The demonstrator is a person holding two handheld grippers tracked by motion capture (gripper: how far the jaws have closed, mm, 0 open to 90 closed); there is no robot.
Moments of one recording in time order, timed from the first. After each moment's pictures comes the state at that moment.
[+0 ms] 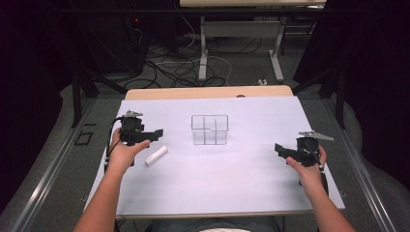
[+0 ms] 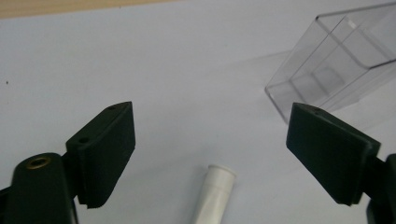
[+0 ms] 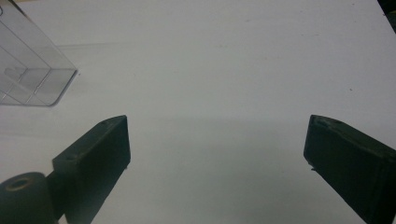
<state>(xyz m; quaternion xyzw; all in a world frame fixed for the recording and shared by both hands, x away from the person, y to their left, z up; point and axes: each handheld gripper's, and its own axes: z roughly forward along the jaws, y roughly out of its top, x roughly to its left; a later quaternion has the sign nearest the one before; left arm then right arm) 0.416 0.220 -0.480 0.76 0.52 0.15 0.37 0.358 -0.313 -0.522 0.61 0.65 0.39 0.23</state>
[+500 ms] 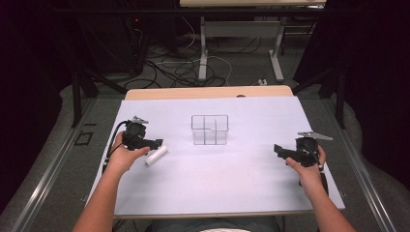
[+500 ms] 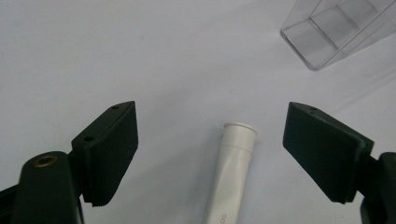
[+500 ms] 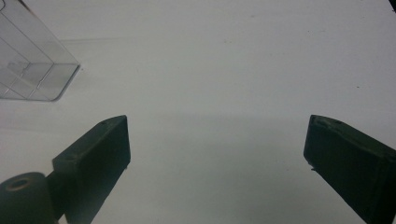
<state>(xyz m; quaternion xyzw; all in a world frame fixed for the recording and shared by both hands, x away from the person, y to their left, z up) 0.417 0.218 -0.499 0.81 0.47 0.14 0.31 0.358 -0.311 -0.523 0.61 0.65 0.39 0.22</state>
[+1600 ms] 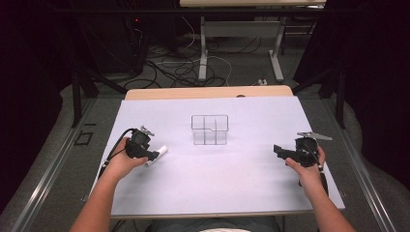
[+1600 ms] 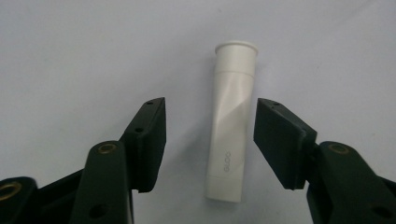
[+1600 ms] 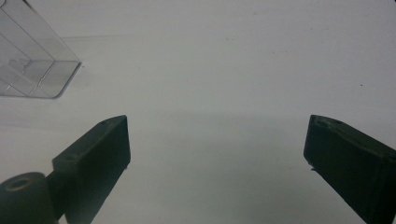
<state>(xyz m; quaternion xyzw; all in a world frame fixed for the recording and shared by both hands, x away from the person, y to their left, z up) 0.406 0.217 -0.519 0.88 0.41 0.11 0.20 0.358 -0.311 -0.524 0.61 0.66 0.39 0.22</state>
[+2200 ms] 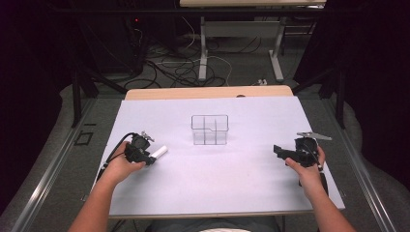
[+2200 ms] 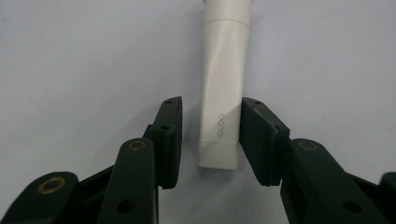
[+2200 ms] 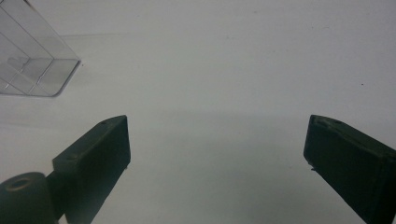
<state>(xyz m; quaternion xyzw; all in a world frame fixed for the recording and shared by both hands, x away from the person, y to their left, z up) 0.403 0.220 -0.528 0.90 0.40 0.09 0.17 0.359 -0.311 -0.524 0.61 0.66 0.39 0.21</state>
